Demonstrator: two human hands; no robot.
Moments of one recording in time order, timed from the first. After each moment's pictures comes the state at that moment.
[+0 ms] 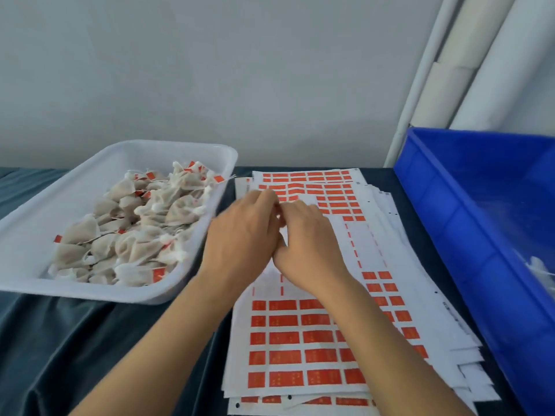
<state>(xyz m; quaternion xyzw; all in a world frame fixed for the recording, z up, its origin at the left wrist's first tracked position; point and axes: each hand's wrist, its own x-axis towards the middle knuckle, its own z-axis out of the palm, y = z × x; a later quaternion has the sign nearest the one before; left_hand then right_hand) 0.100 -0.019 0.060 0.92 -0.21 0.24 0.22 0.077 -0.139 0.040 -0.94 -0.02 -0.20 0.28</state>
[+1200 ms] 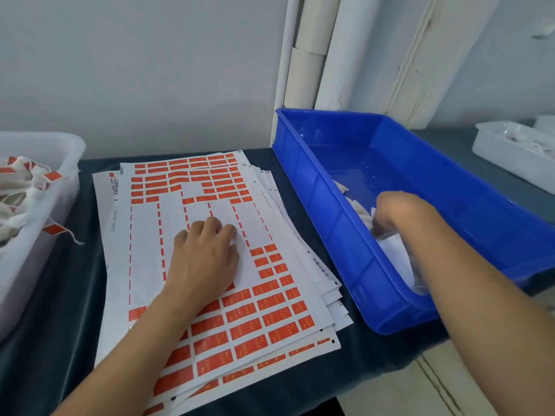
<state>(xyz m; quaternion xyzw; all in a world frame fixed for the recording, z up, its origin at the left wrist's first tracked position) 0.085 -0.126 -0.022 0.94 -0.31 0.06 0.11 -0.017 -0.439 0.083 -0.88 0.44 0.18 -0.06</state>
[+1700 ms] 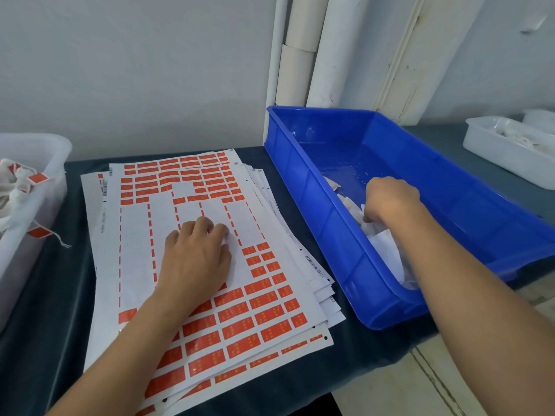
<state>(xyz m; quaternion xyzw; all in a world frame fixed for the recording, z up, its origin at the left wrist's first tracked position) 0.084 -0.128 -0.022 0.94 -0.30 0.06 0.11 -0.017 -0.441 0.084 -0.90 0.42 0.08 -0.10</state>
